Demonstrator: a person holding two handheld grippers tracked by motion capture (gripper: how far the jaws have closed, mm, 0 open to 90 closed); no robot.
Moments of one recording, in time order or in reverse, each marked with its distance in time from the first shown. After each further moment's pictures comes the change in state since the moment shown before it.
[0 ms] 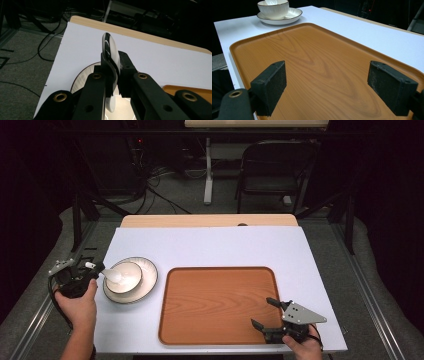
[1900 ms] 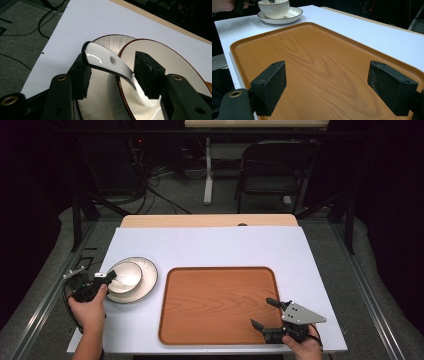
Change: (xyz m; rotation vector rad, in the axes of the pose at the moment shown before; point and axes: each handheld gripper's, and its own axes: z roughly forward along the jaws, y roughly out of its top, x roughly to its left) left arm 0.022 -0.043 0.041 0.095 0.034 -0.138; right arm 0.000 0.000 0.001 0.004 0.004 -0.001
